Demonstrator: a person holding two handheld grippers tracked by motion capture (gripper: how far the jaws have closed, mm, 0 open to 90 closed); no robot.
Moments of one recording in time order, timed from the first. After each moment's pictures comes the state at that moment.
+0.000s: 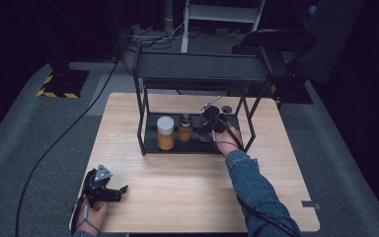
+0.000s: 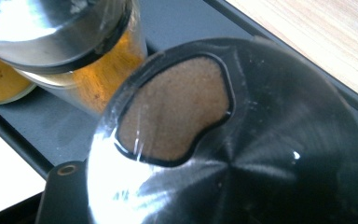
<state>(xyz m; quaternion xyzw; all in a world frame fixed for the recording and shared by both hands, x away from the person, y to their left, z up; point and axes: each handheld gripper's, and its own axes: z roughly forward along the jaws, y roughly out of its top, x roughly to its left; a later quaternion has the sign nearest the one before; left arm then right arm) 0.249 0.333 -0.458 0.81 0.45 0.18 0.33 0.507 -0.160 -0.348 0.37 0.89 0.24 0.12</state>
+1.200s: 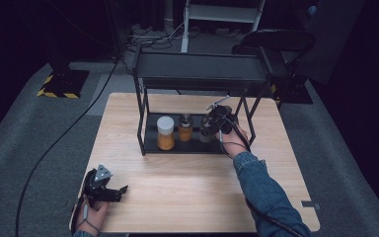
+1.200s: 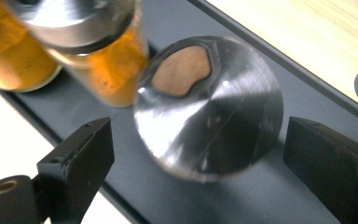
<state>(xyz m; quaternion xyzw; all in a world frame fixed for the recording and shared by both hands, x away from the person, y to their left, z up) 0.249 0.333 -0.458 0.81 0.45 0.18 0.33 0.488 -0.188 -0.332 0.37 0.88 0.26 0.13</state>
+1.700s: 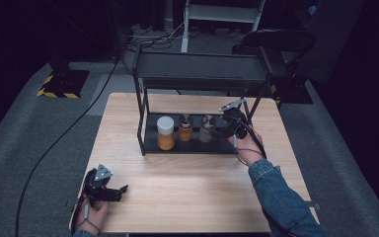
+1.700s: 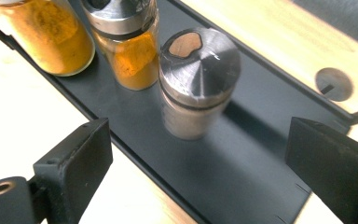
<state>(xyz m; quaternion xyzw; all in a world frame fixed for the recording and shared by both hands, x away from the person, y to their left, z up) 0.250 0.333 -0.458 0.81 0.45 0.18 0.33 0.437 -0.230 -0.301 0.35 0.87 0.30 0.15</state>
